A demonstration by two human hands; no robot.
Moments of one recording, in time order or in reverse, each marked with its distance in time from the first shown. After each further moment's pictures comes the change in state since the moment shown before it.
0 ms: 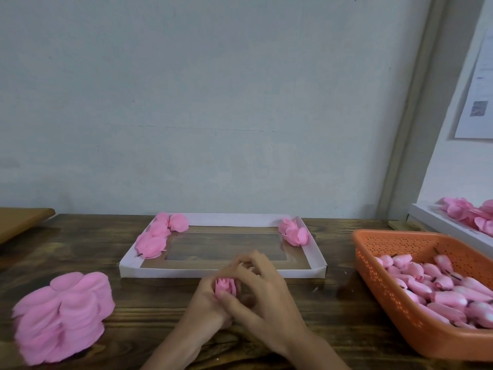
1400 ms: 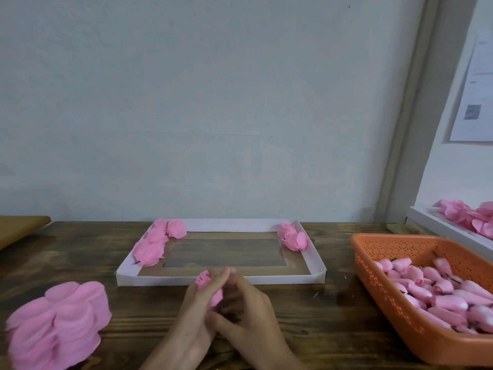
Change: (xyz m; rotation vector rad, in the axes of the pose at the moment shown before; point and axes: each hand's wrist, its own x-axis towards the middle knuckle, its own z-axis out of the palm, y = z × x) left_hand -0.003 0.007 -0.010 -0.525 0.066 -0.079; right_hand -0.009 -0.001 0.039 0.435 0.028 0.310
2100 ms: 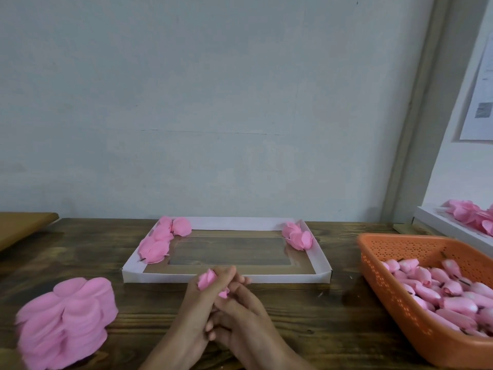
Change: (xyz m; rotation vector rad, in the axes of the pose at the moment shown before) left_hand -0.011 0.011 0.006 0.295 0.018 0.047; right_hand 0.002 -0.026 0.016 0.935 -0.114 0.551
